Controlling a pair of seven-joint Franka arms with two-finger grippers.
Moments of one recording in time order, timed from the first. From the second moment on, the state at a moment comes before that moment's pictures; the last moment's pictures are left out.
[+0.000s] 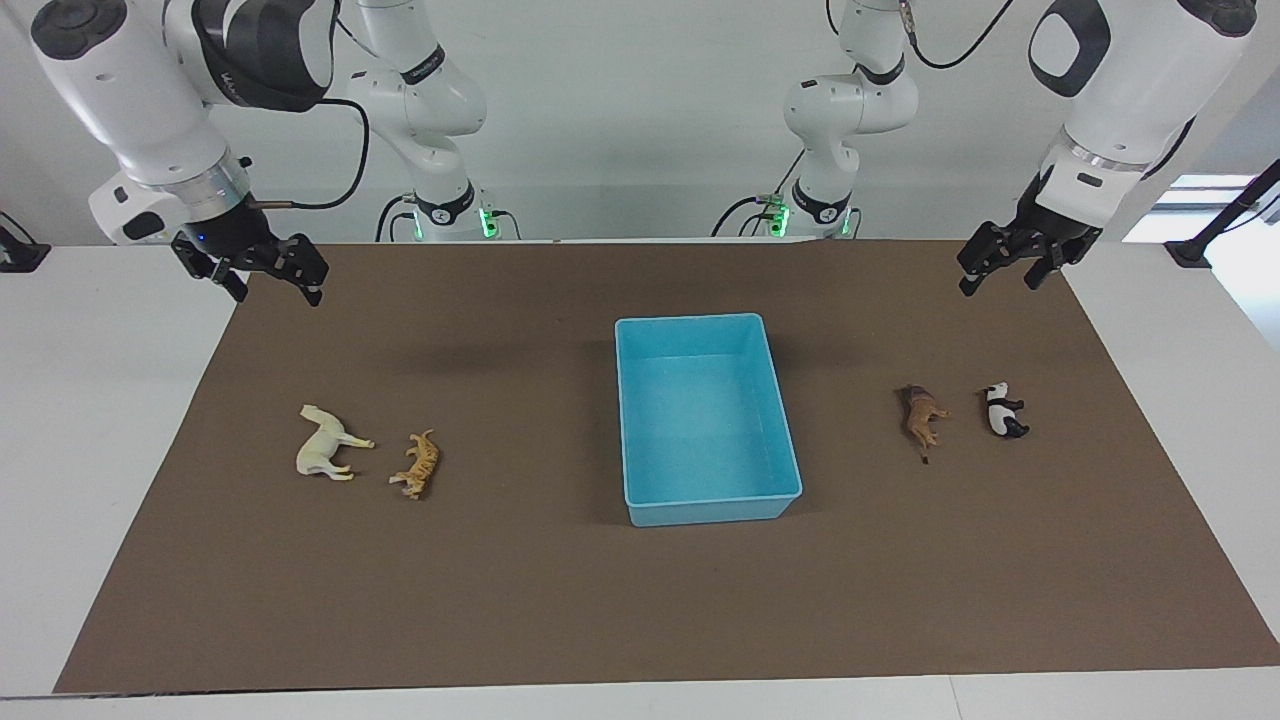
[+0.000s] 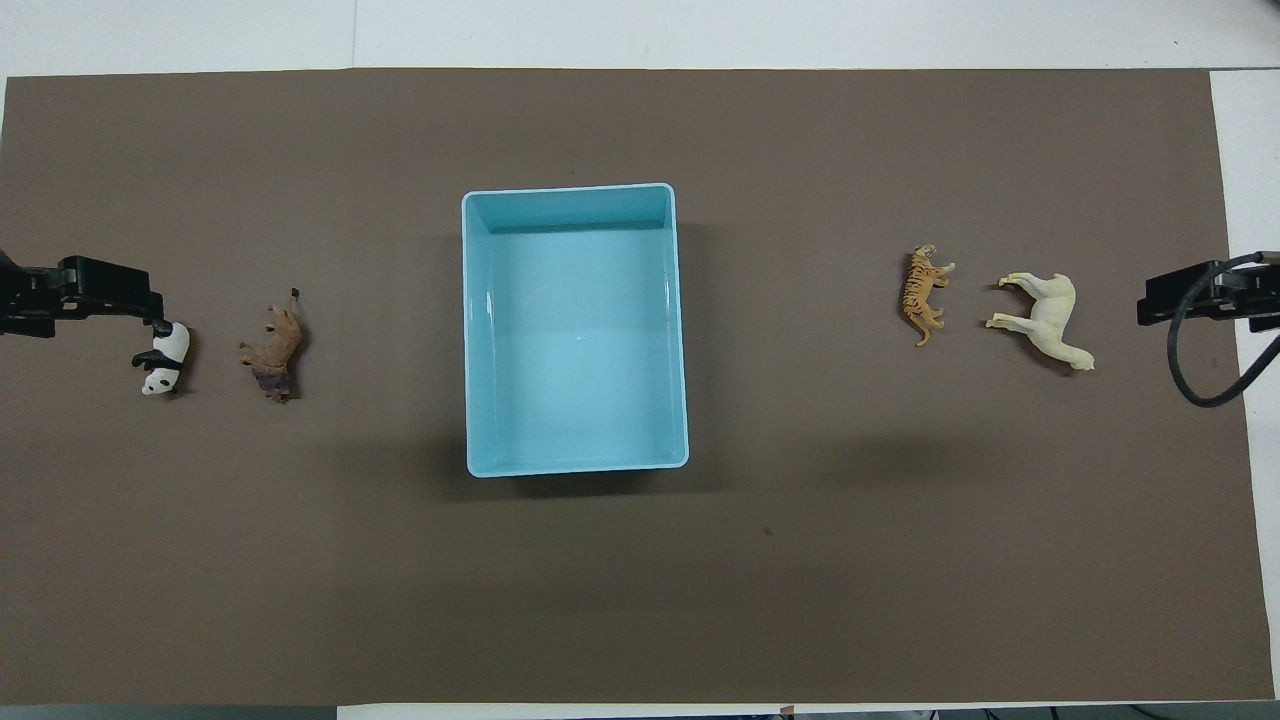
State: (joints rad) left arm 0.02 -0.05 -0.04 -1.71 -0.05 1.69 -0.07; right arm -0.13 -0.03 0.03 -1.72 -0.01 1.66 0.00
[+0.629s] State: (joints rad) left arm 0.02 -0.05 -0.03 -1.74 -0.05 1.75 -0.07; right arm -0.13 -0.03 0.03 -1.73 -0.01 1.68 0.00
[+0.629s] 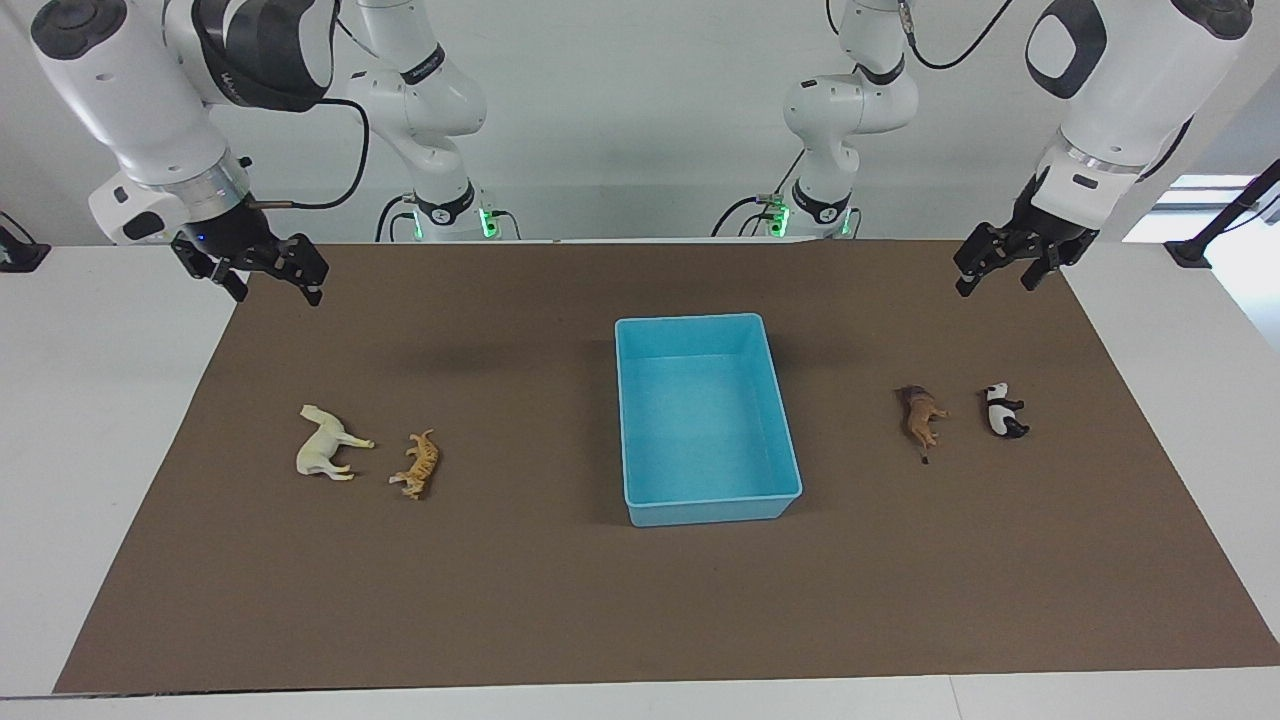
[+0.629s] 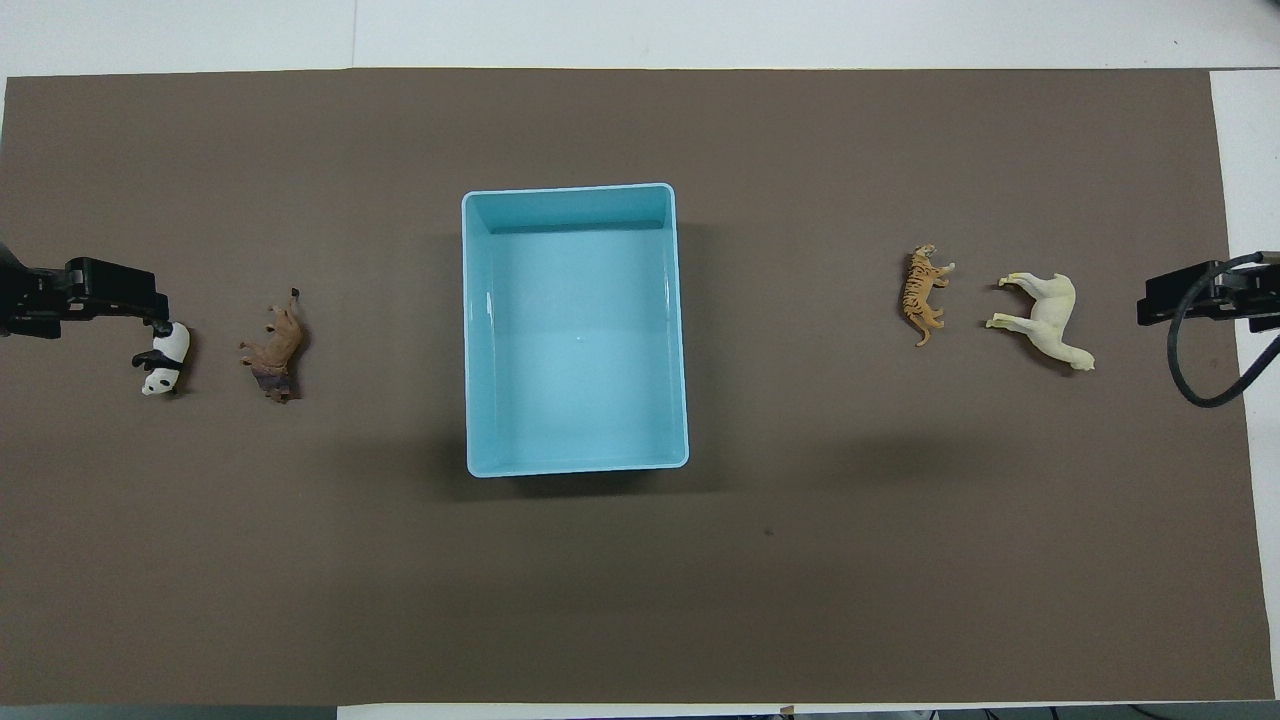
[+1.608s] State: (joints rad) left arm 0.04 0.16 -0.03 -2.11 0.04 2.32 0.14; right arm -0.18 0.28 0.03 -1.81 -0.01 2.09 0.00
